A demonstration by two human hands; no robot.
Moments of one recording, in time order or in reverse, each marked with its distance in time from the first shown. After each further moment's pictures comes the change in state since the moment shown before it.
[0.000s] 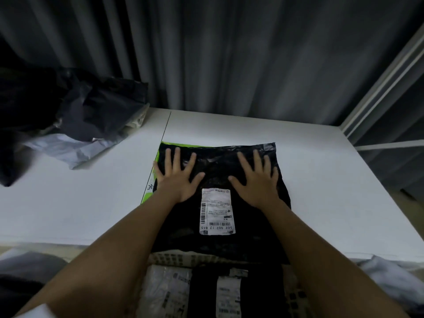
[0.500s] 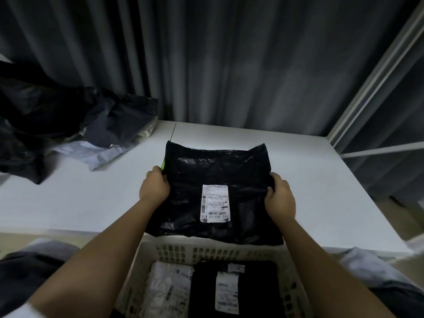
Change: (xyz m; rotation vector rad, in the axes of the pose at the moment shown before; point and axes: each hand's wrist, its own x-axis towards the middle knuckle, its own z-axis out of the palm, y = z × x) left_hand -0.057 -0.042 -0.023 -0.463 0.300 -0.252; right_hand -0.072 0.034 -0.025 0.430 0.326 0.181
